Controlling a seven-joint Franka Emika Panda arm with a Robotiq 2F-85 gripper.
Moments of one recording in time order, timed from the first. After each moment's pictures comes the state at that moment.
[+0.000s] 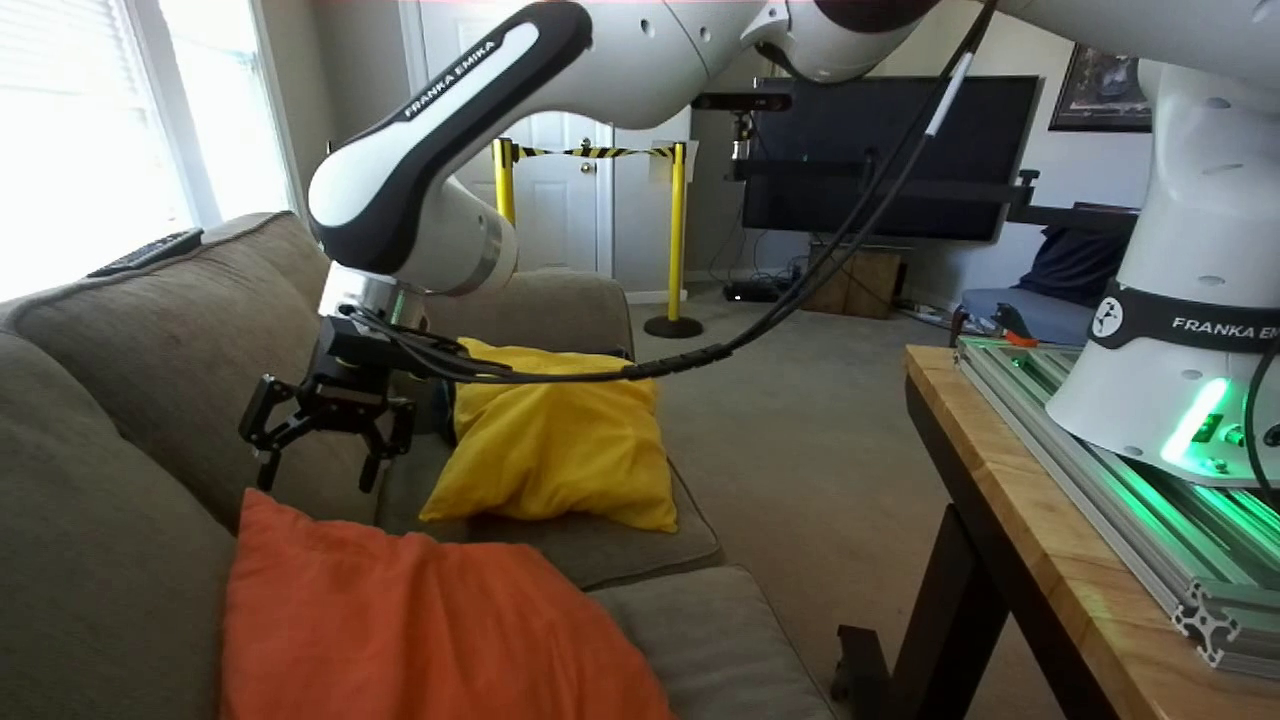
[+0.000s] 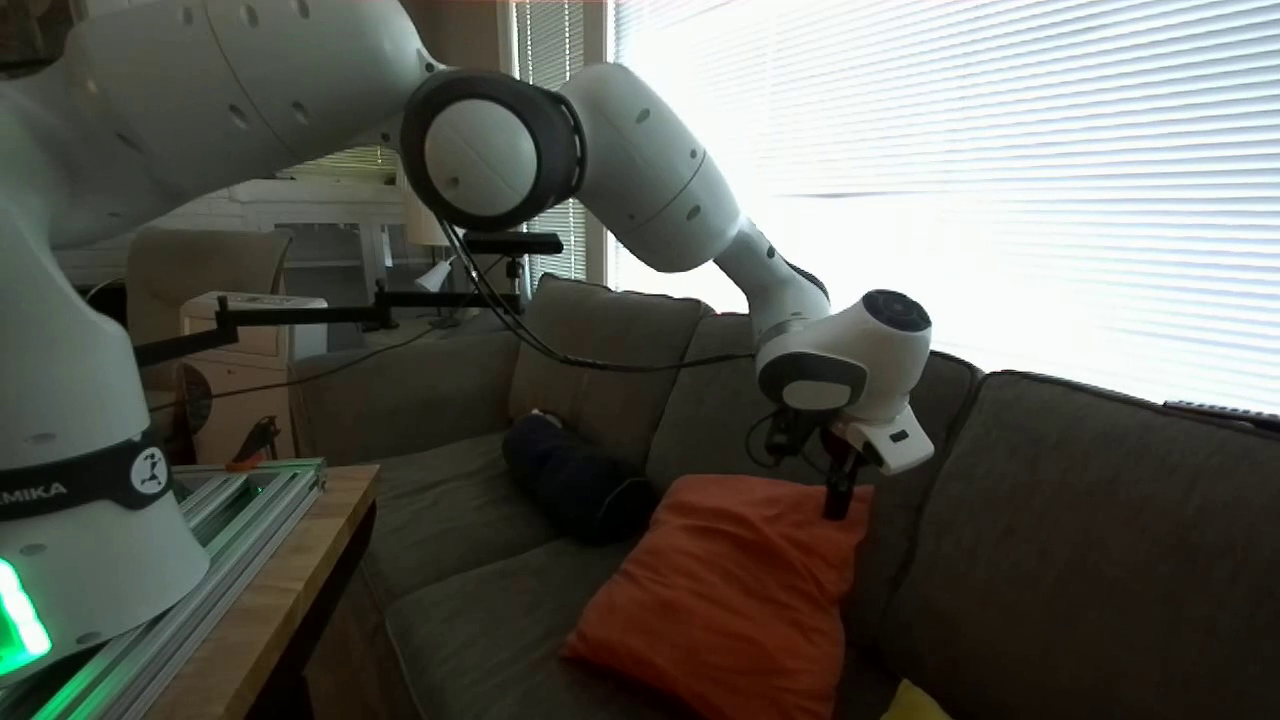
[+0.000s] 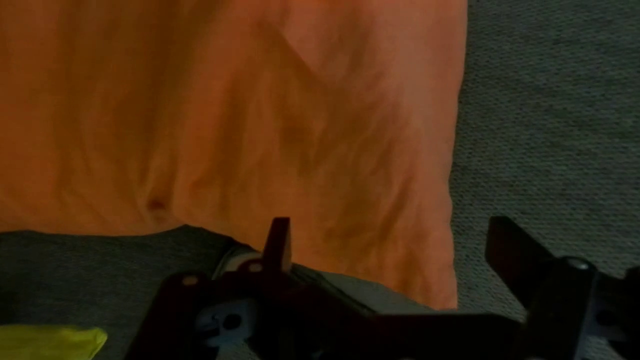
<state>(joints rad) 0.04 1.23 0.18 -1.10 0.45 2.51 0.31</state>
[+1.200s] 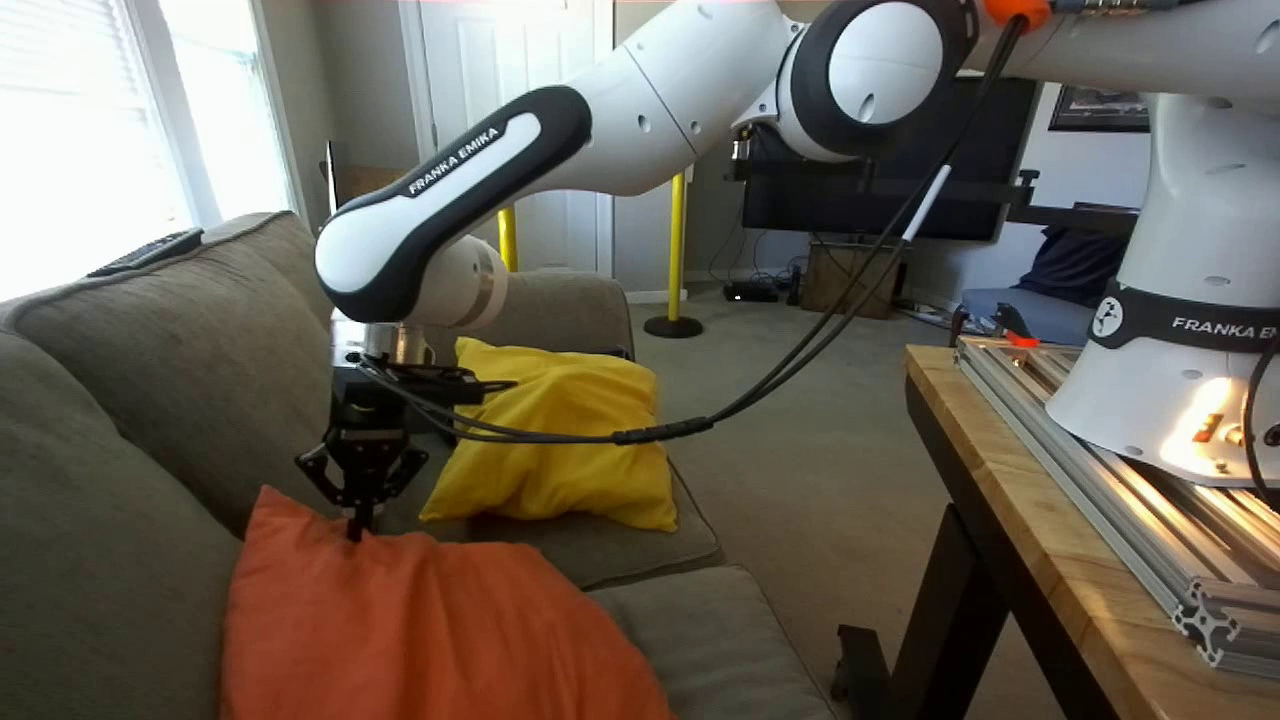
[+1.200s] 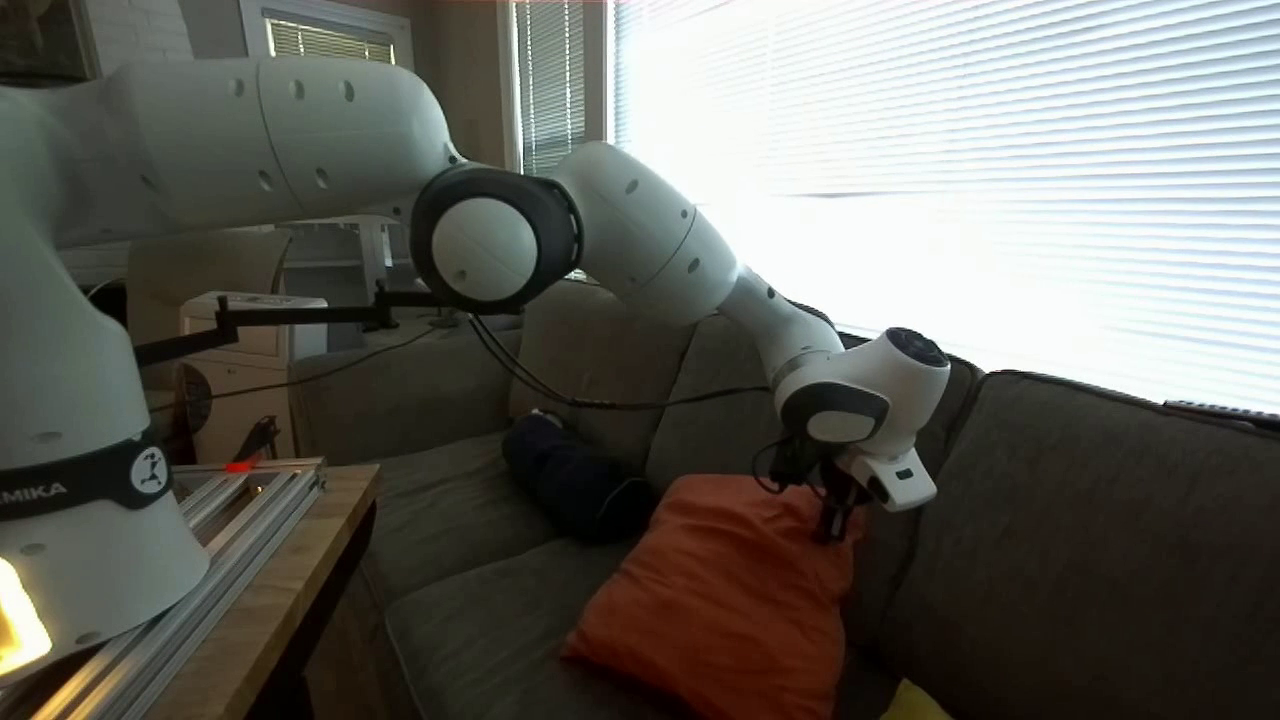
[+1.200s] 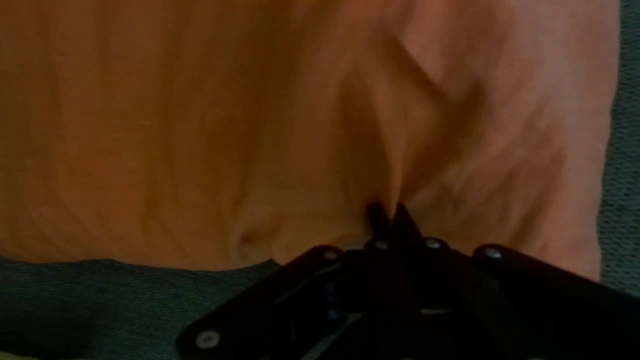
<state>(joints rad) 0.10 1.43 0.06 -0.79 0.40 2.24 0.42</state>
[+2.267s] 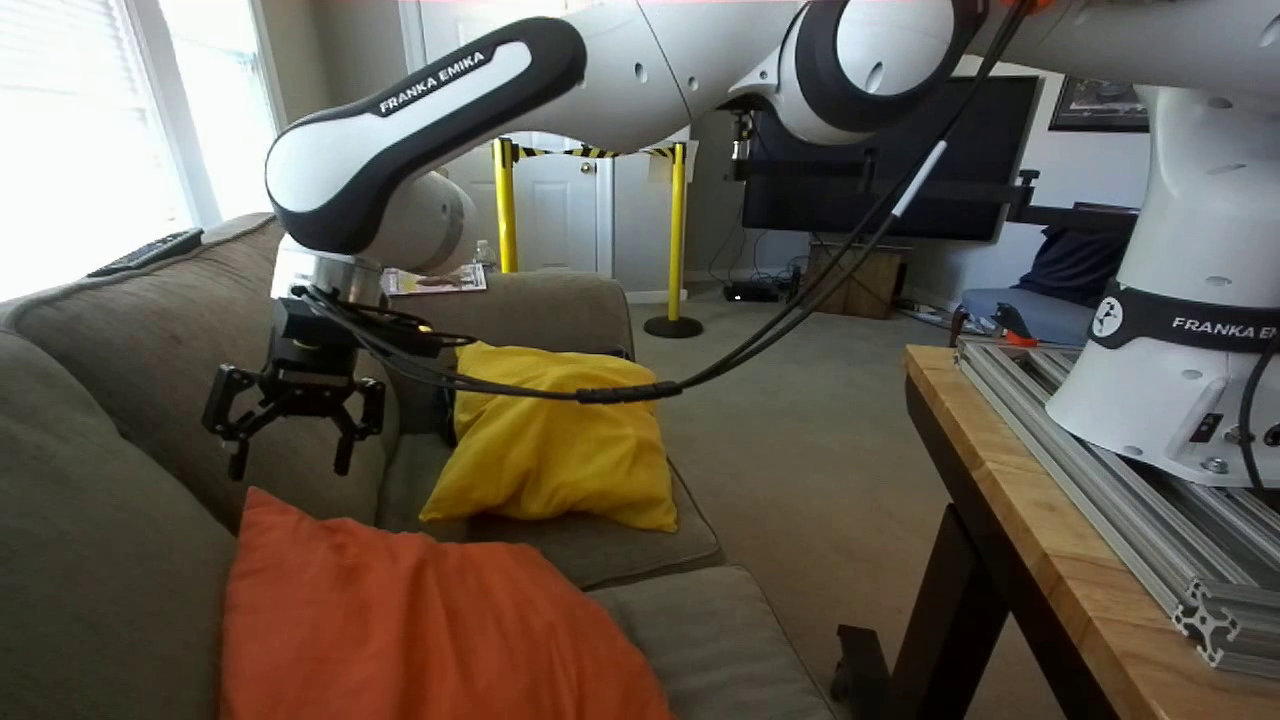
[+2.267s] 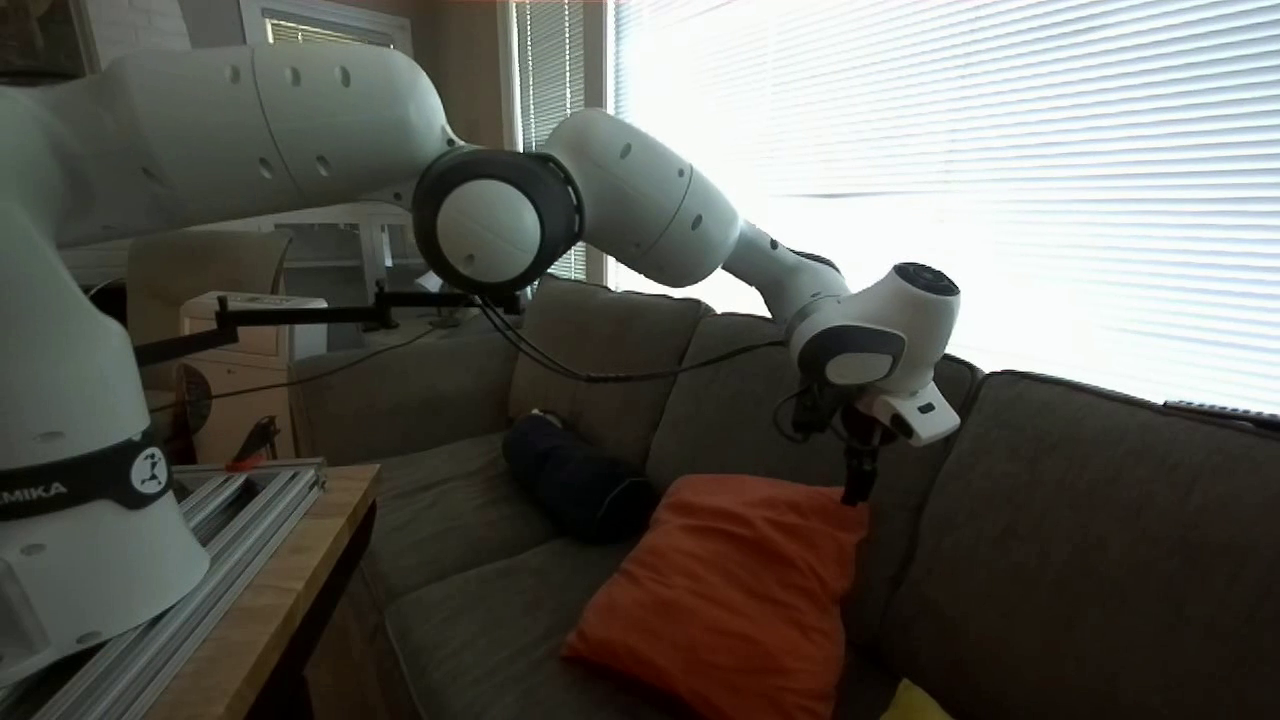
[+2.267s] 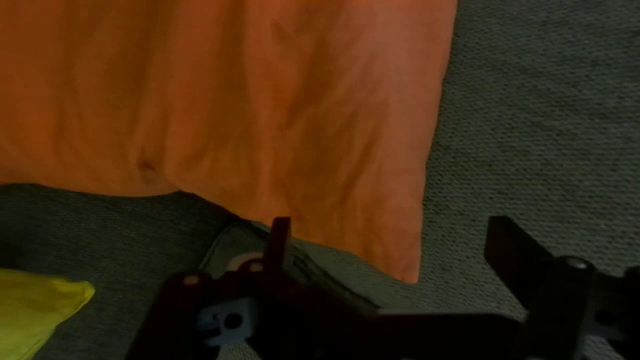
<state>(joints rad) 0.11 1.39 0.08 -0.71 0.37 2.24 0.42</state>
